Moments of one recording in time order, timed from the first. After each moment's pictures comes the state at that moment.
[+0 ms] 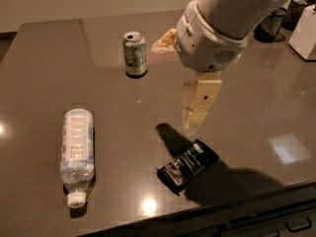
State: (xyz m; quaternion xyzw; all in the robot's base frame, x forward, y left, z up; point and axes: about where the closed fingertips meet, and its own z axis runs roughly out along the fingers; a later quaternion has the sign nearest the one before) arm 0.439 -0.041 0.974 -0.79 0.57 0.05 0.22
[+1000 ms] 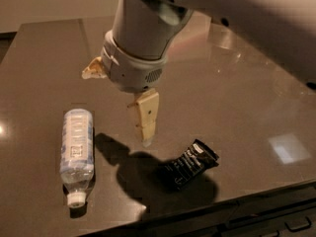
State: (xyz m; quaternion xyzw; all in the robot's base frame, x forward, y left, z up) arm 0.426 0.064 0.939 -0.90 0.39 0.05 0.19
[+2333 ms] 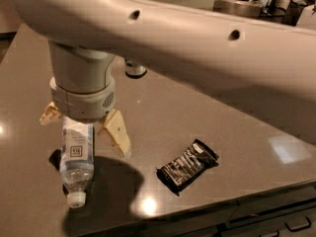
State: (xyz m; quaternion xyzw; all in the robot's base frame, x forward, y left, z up) arm 0.401 0.130 0.882 -0.98 0.19 0.03 0.10
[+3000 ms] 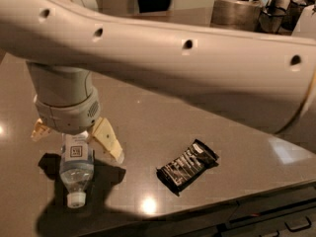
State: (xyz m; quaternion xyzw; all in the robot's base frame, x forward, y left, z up) arm 0.393 0.149 0.858 -0.99 0.14 0.03 0.06
